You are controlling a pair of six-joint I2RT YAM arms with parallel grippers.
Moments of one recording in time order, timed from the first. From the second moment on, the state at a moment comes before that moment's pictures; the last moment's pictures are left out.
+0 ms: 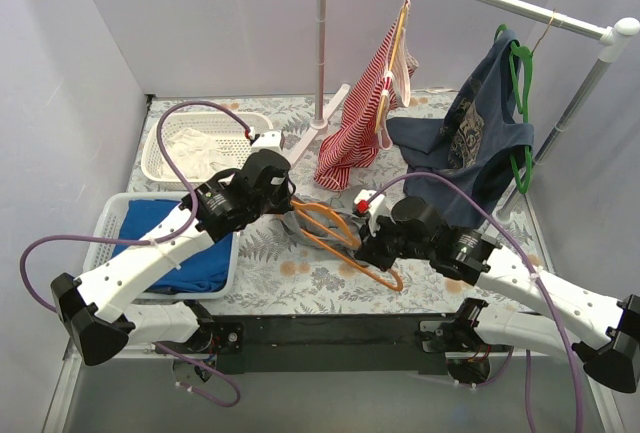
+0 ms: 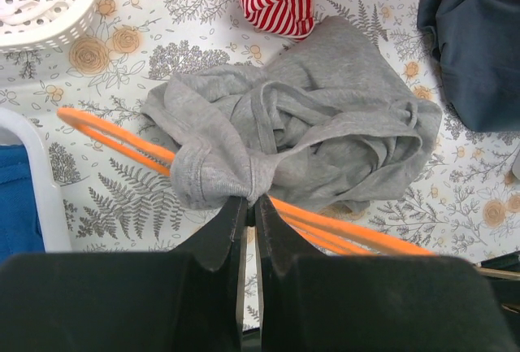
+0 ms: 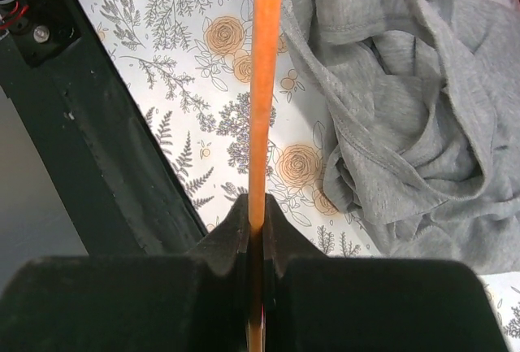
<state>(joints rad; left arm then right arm) -0.85 1.19 1.22 -0.76 -0.38 -0.63 0.98 0.90 0.76 -0.48 -0.18 0.10</state>
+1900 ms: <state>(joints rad) -0.85 0.71 0.99 -0.53 -0.22 -0.56 1.06 1.12 0.87 -0.36 -0.15 -0.01</state>
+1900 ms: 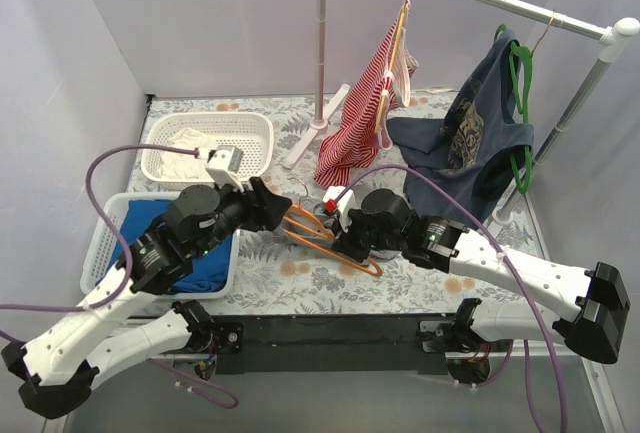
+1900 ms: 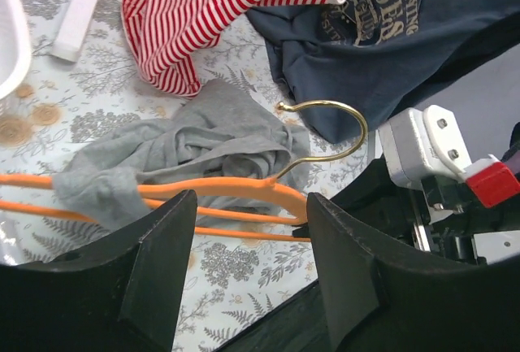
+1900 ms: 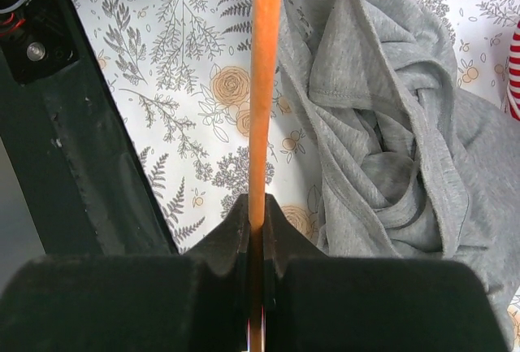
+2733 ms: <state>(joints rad) -0.85 0.97 0.91 -0.25 -0.20 -0.44 1.03 1.19 0.92 -0.35 -0.16 0.01</state>
